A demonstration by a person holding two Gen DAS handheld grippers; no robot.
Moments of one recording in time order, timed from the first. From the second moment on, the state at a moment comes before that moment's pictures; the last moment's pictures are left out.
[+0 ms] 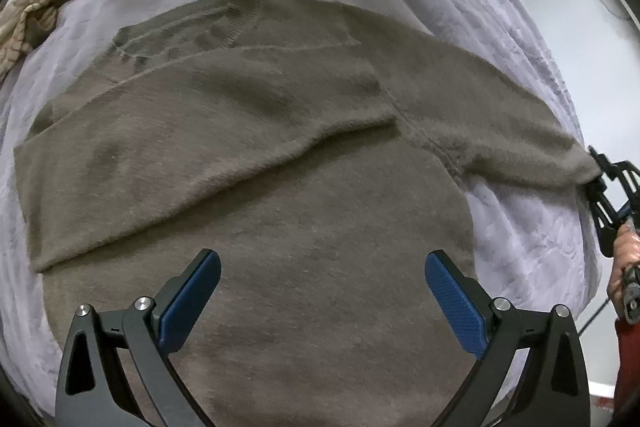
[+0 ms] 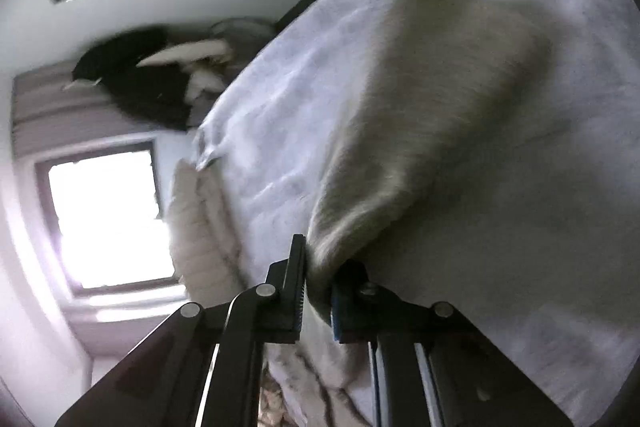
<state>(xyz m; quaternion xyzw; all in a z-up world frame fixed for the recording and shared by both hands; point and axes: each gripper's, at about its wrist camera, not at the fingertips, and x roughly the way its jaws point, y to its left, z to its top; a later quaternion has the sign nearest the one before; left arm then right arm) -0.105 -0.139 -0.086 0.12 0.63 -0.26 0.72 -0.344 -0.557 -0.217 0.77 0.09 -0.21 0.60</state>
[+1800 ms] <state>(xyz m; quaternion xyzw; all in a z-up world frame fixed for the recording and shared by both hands) -0.018 0.131 -0.103 -0.15 0.61 -0.19 0.75 -0.007 -0.188 -0.131 0.25 0.56 0.13 0.78</state>
